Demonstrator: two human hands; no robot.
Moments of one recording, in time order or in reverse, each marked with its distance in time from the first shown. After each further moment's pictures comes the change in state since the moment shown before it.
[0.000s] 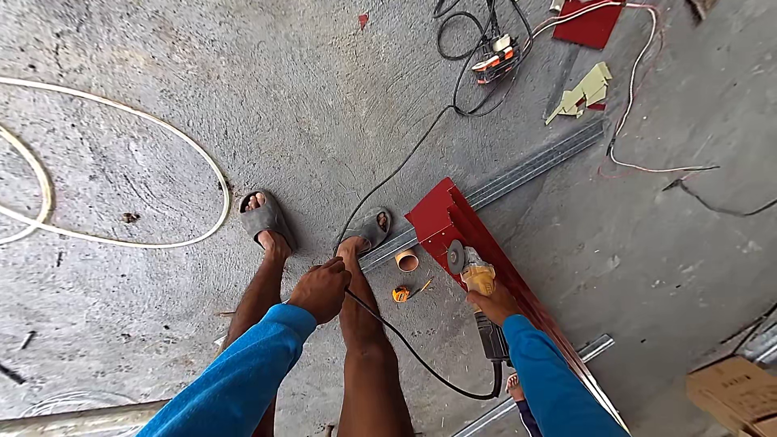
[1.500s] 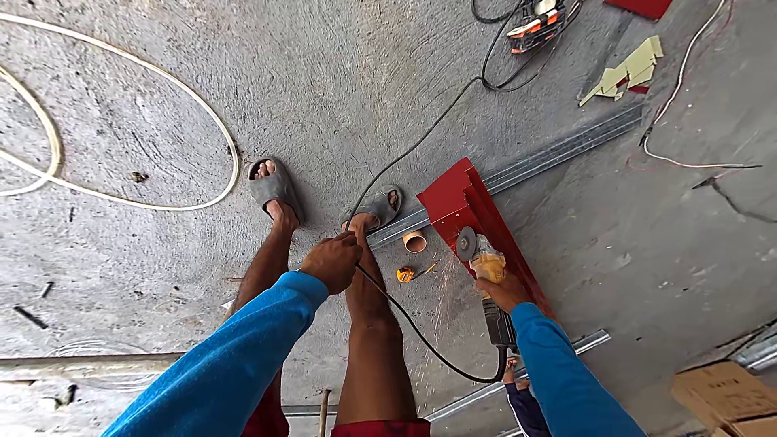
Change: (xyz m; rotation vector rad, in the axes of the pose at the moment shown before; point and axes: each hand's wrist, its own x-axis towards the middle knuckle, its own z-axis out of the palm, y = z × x) left_hand 0.000 -0.002 0.006 -0.017 0.031 0.031; right_hand 0.006 0.012 0.010 -0.015 0.018 -0.006
